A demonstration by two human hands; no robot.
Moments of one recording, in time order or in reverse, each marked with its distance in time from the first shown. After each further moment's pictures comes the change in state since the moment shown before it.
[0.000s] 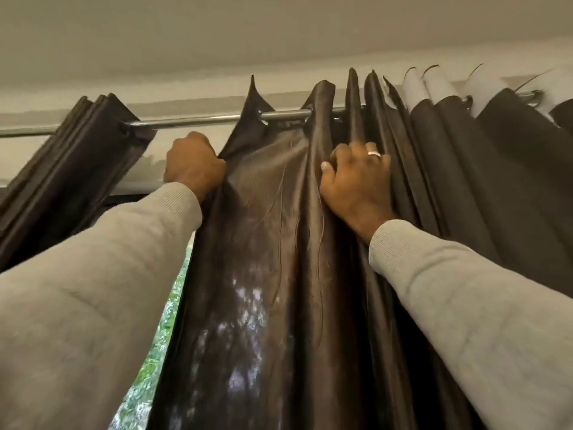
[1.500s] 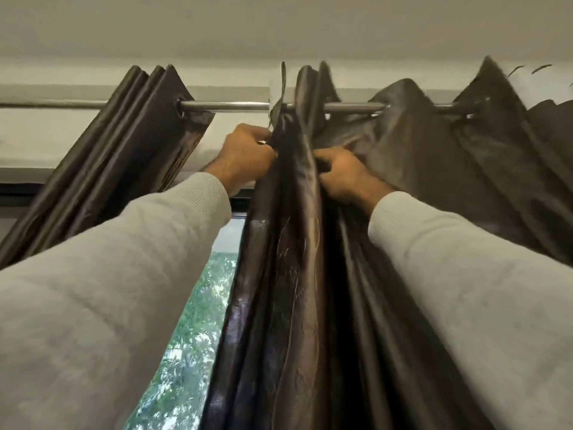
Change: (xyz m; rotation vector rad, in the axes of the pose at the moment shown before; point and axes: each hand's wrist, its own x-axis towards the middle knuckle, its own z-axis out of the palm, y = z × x) left_hand 0.075 -0.128 0.018 -0.658 -0.312 0.210; right_hand 0.033 -0.177 0.102 0.567 -0.552 -0.048
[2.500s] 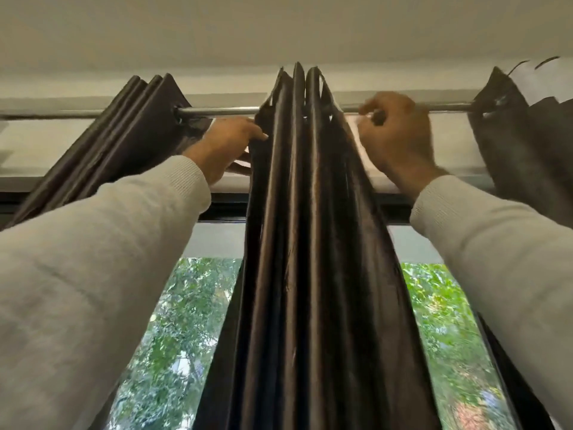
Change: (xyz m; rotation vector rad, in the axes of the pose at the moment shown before) left_hand 0.013 0.016 -0.019 -0.159 -0.092 -0.118; right_hand -0.008 0.023 -0.069 -0.183 0.654 -0.082
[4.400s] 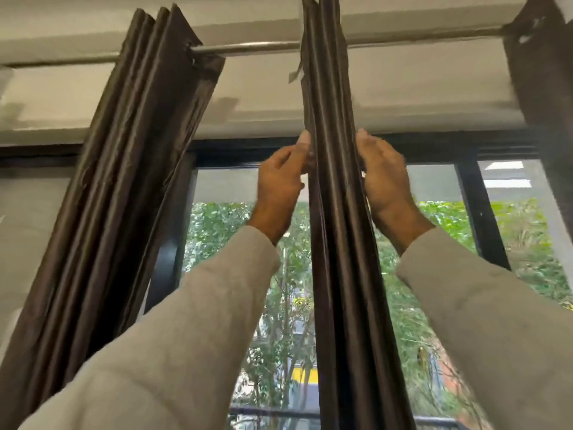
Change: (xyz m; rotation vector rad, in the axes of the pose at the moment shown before) left_hand -0.135 -0.057 0.080 -0.473 0.058 -0.117; right_hand -0.148 -0.051 0.019 0.847 -0.232 0.526
